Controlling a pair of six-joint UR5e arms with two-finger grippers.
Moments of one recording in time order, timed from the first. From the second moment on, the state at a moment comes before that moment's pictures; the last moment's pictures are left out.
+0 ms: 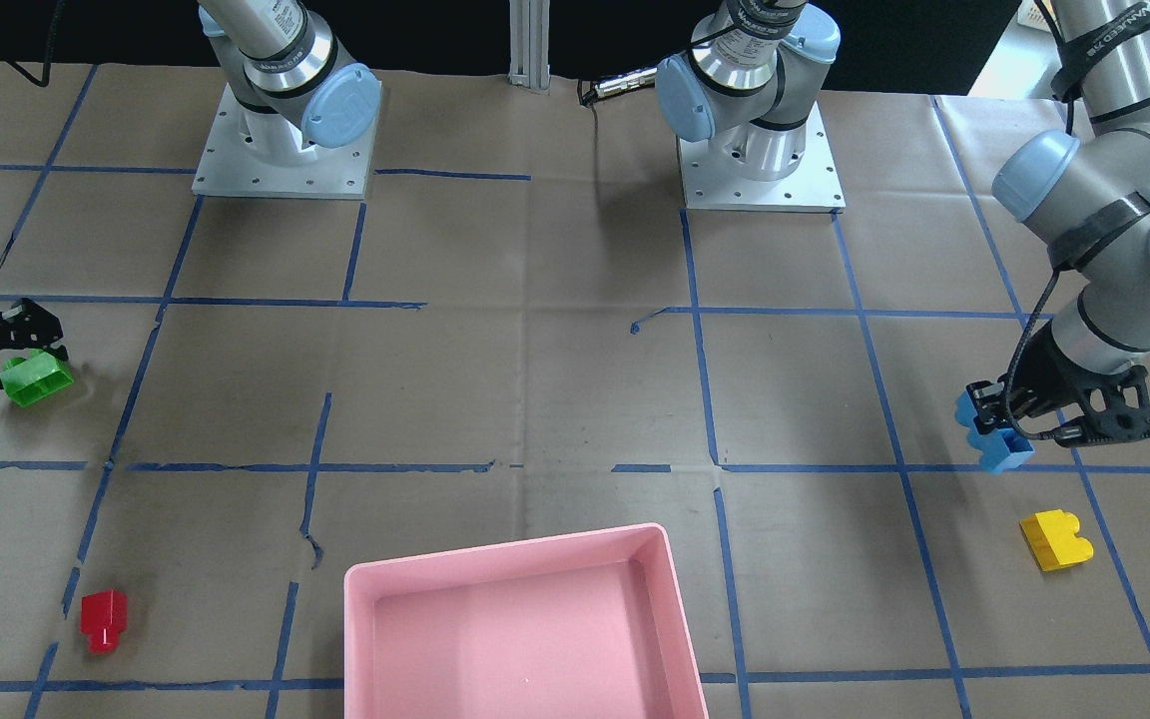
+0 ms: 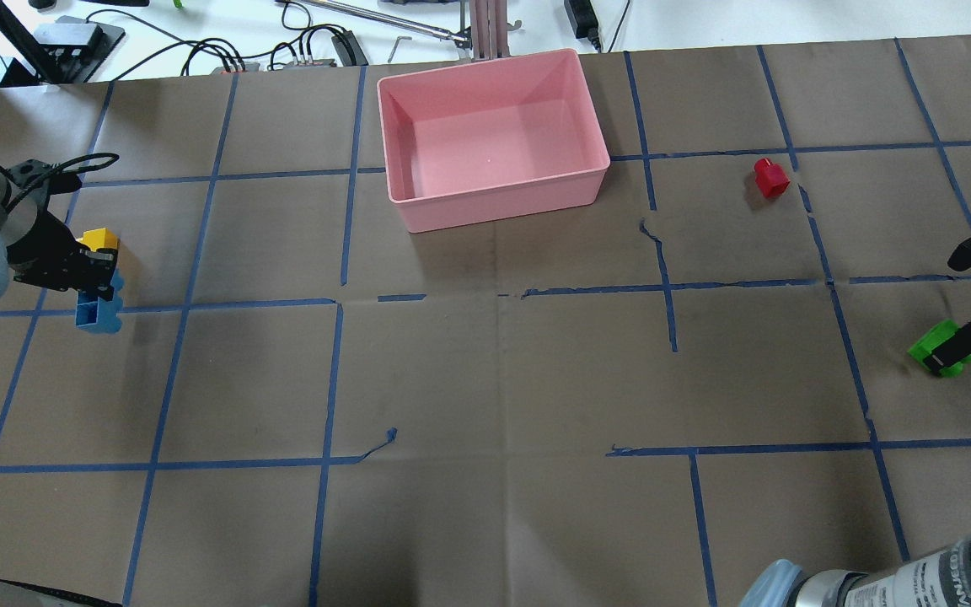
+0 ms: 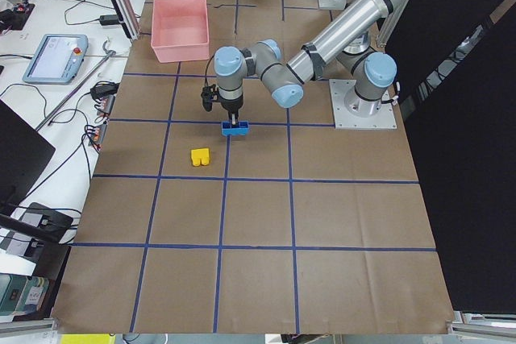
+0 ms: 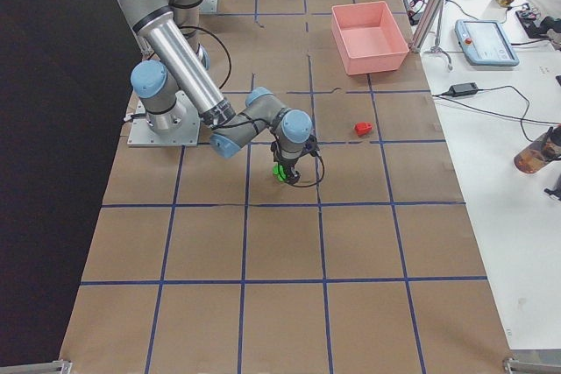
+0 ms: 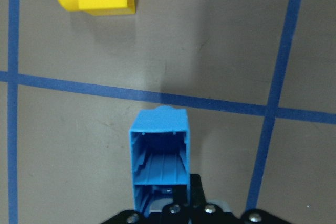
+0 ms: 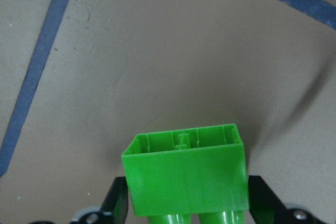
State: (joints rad) left arm -1.09 -1.84 -1.82 -1.02 1.55 0.43; right arm 0.81 -1.24 2.02 -2.21 -1.58 -1.24
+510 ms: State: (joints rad) left arm -1.39 -2.02 -1.39 -1.13 1.51 0.30; right arm 0.81 -1.26 2.00 -2.20 -1.56 -1.20
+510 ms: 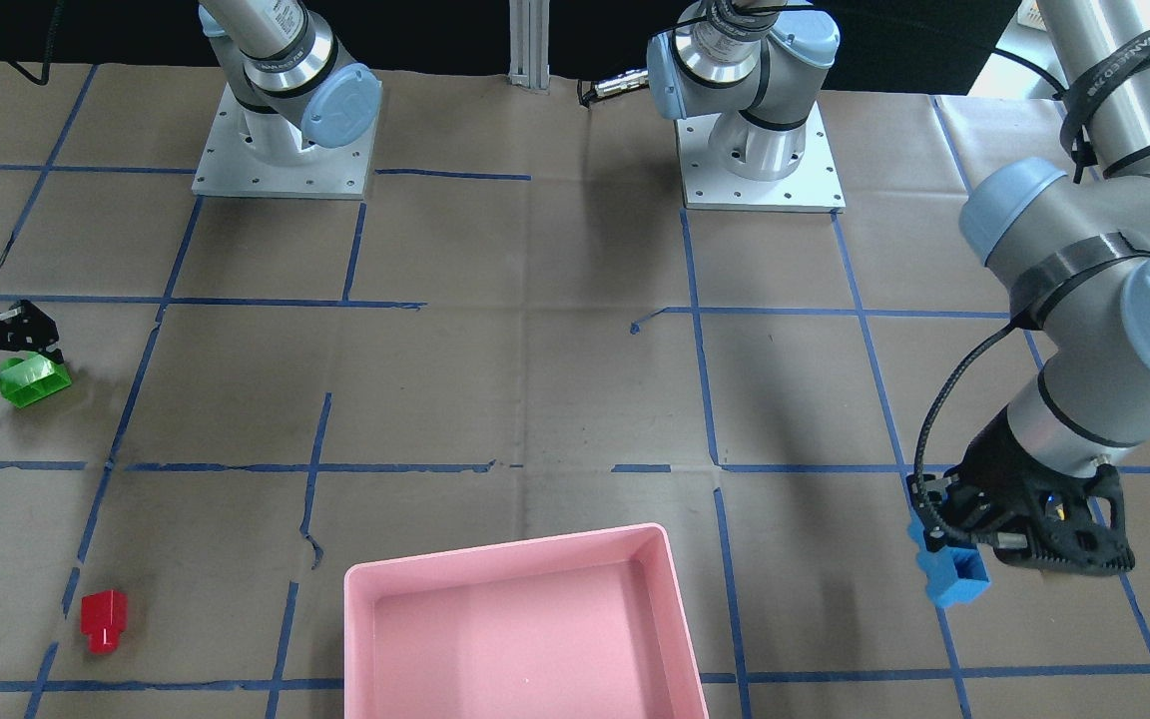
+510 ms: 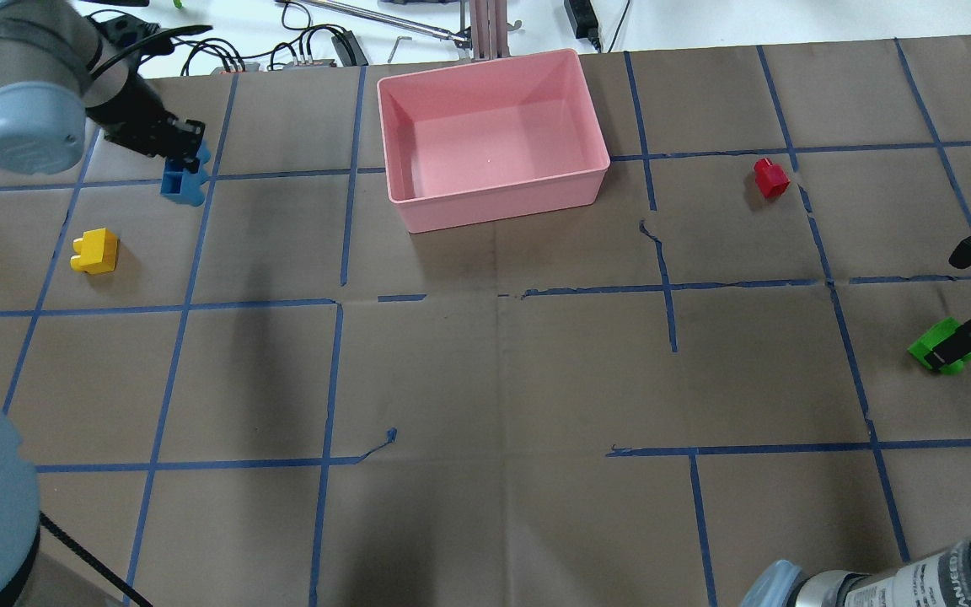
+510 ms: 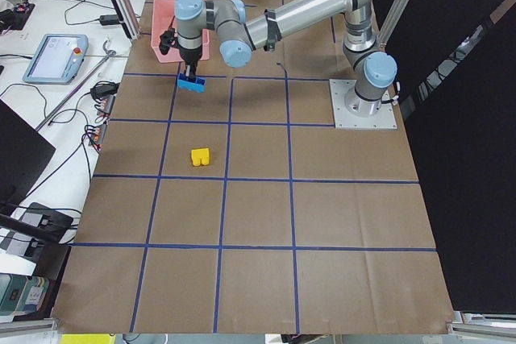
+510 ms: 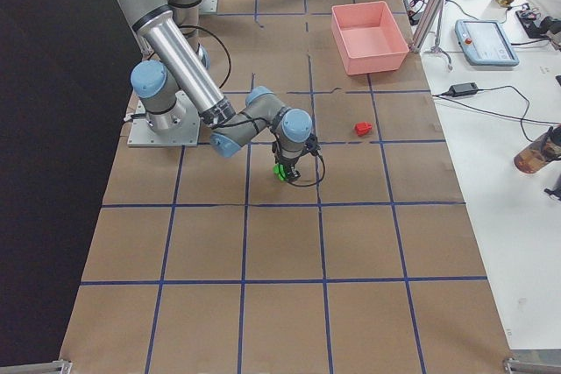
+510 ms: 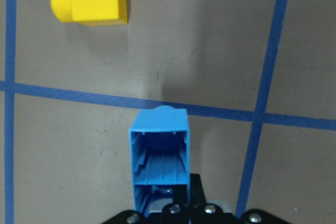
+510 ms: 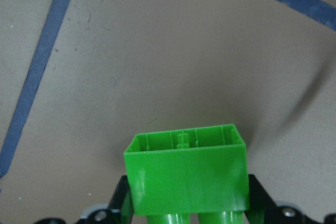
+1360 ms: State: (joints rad) left arm -1.77 -2.31 -1.00 -1.14 1.50 0.17; right arm 1.04 -1.31 1.58 -1.90 -1.45 -0.75
